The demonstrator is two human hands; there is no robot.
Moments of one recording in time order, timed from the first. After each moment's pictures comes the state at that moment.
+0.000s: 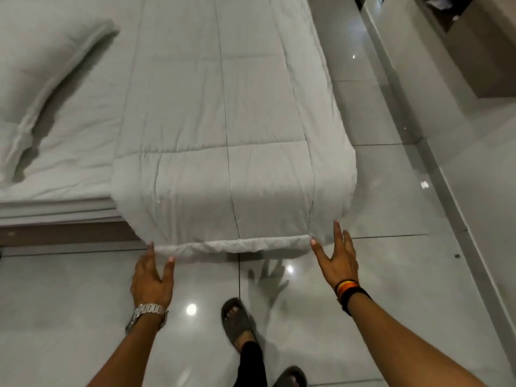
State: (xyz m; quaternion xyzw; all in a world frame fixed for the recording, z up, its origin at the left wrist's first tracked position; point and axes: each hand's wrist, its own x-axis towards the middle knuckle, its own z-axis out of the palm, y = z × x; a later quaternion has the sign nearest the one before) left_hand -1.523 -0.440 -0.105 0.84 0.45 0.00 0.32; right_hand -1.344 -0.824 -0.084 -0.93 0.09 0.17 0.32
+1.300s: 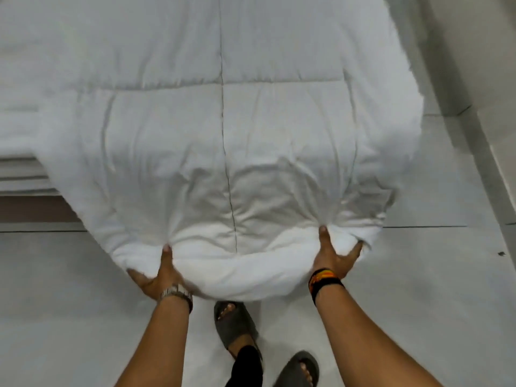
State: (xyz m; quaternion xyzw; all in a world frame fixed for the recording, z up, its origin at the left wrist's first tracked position) left_hand -1.455 -0.491 -0.256 0.36 0.70 0.29 0.55; right_hand -1.324 -0.749 -0.250 -0.65 0.47 0.01 0.60
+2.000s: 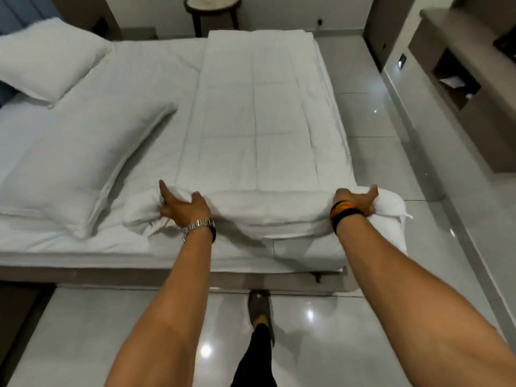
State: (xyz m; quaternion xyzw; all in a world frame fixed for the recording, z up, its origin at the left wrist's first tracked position) left_hand -1.251 -0.397 0.155 0.55 0.54 0.35 0.53; right_hand -1.098 -0.661 0.144 -0.58 0.38 -0.06 0.72
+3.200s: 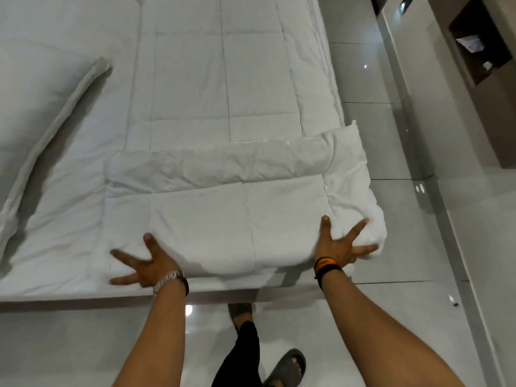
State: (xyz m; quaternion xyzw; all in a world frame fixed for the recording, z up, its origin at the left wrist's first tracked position) left_hand -1.203 -0.352 -0.006 0.47 0.73 0.19 0.46; right_hand -1.057 -0.655 -0.020 -0.82 0.39 0.06 0.41
